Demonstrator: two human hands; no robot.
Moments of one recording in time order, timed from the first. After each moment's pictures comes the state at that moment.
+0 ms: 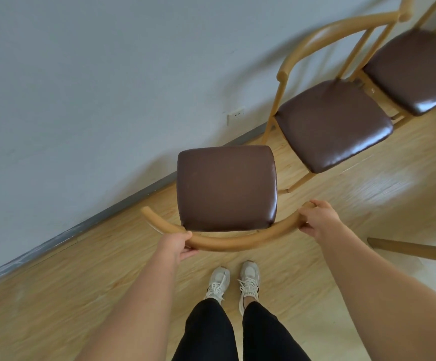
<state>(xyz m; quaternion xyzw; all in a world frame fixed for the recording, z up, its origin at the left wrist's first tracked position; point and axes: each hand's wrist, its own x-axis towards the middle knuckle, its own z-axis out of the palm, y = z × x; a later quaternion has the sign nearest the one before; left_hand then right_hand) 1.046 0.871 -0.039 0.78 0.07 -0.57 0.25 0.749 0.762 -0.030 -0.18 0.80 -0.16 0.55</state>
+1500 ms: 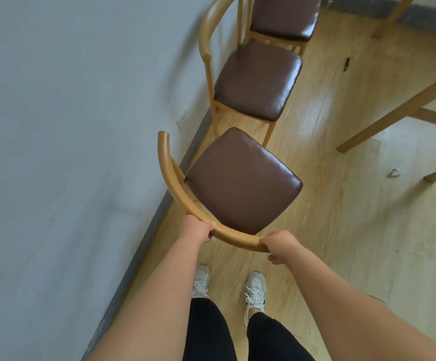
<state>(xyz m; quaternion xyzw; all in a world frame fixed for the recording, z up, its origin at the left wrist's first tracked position) 1.137 0.831 -0.039 0.74 -0.34 -0.58 -0.01 0.975 0.938 -0.006 -0.19 0.82 0.00 0.54</state>
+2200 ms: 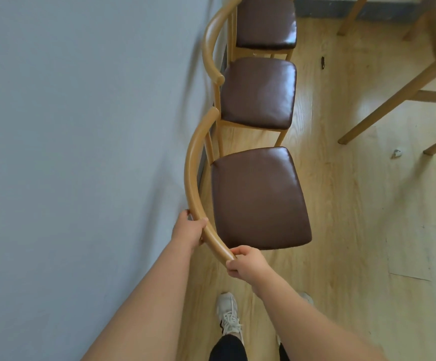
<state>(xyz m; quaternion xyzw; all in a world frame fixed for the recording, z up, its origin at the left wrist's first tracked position) 1.248 0.661 -0.038 0.68 -0.46 -0.57 -0.02 1.172 0.804 -0.032 -0.01 0.74 -0.29 0.60</state>
